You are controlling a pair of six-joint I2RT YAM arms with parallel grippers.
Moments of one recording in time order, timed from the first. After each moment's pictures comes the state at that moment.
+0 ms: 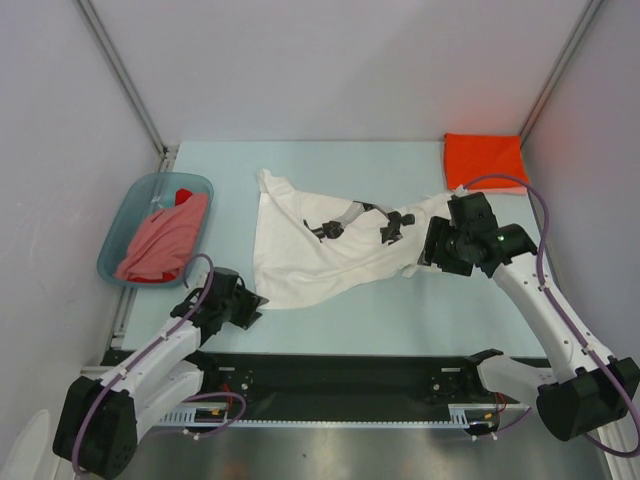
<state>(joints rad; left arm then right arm) -0.35 0.85 0.29 -0.42 -0.02 -1.38 0.33 1.11 1.10 -0.97 0.02 0.54</state>
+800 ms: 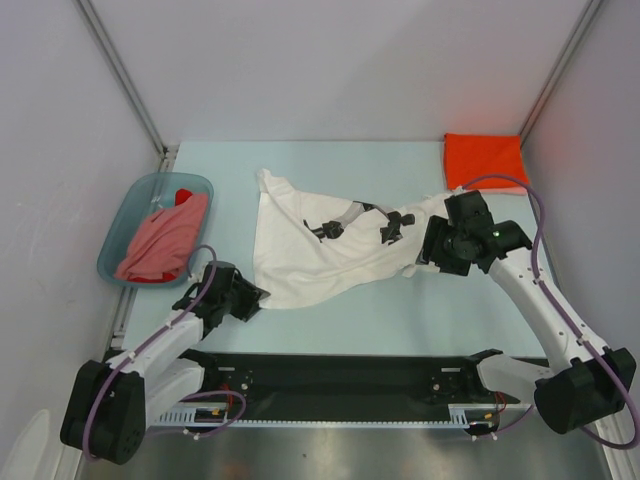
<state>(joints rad) -0.28 0.96 0.30 -0.26 0.05 -1.24 0.32 1.14 1.10 -0.97 0.01 0.58</state>
